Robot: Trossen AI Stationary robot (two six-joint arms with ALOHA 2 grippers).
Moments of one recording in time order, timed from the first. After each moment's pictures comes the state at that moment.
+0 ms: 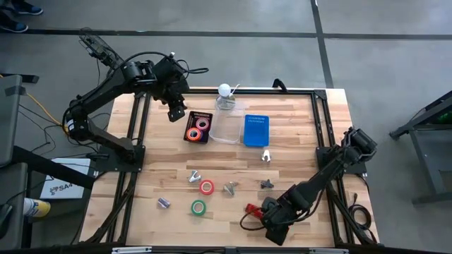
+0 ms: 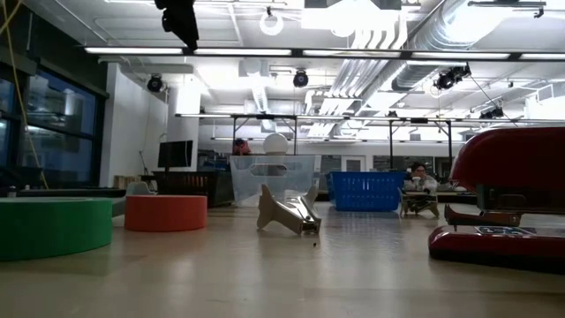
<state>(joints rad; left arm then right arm) 0.47 1.38 1.72 -1.37 0.04 0.10 0.68 1.79 1.41 -0.90 -0.29 1.31</state>
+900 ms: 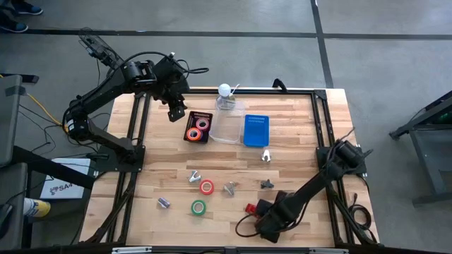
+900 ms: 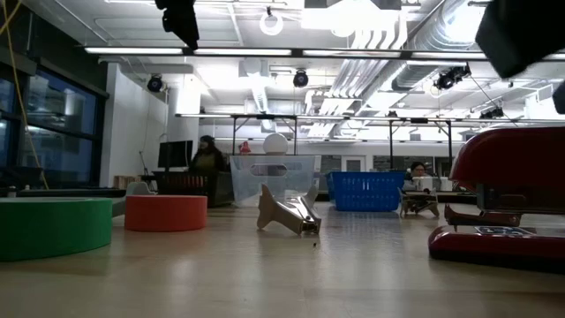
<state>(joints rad) 0.47 1.38 1.72 -1.36 0.03 0.10 0.70 1.99 1.40 -0.91 -0.11 1.17</state>
